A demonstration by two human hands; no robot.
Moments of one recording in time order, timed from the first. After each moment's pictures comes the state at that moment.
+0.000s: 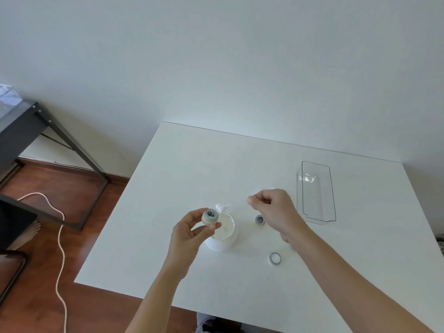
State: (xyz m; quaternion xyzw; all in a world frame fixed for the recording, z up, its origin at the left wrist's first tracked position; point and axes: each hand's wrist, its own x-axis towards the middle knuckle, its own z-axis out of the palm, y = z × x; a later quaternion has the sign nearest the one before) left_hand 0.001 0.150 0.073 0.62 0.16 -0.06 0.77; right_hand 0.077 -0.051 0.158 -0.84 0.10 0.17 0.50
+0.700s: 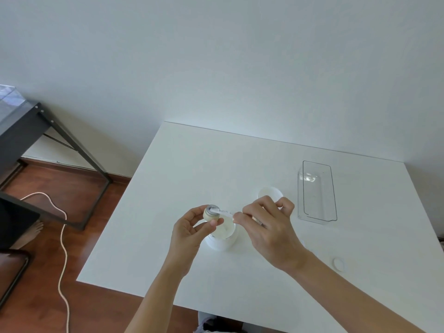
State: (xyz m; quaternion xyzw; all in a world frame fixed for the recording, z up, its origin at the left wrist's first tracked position) left_hand 0.003 0.146 0.083 0.58 0.15 -0.05 0.80; right_hand 0.041 -0.051 0.140 -0.87 -0.33 -0.35 0.11
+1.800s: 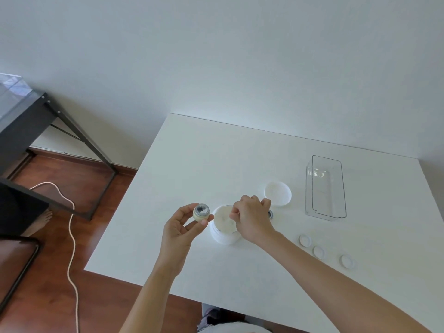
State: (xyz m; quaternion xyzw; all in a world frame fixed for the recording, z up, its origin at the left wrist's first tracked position) left_hand -0.010 0.172 0.071 0.58 0.17 -0.01 0.80; right_hand 0.075 -0.007 0.073 -0.97 -0.16 0.10 0.14
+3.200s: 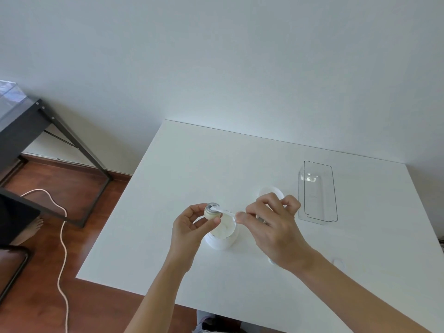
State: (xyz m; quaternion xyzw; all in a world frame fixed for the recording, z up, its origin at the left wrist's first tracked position) left_hand 0.009 0.142 0.086 0.58 0.16 -0.02 0.80; right_hand 0.040 -0.056 0.155 -0.87 -0.34 -0.33 0.13
